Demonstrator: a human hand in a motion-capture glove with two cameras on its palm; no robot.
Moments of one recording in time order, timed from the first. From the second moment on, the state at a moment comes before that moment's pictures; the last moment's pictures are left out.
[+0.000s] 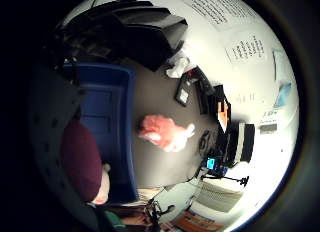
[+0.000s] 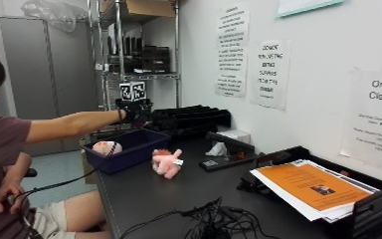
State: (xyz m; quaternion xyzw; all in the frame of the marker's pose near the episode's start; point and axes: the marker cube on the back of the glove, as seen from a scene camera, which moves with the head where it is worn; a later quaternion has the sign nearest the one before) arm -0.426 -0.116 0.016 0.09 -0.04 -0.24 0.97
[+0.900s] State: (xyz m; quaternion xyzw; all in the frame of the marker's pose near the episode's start) arm -0.269 -0.147 0.010 -0.08 0.01 -0.14 0.99
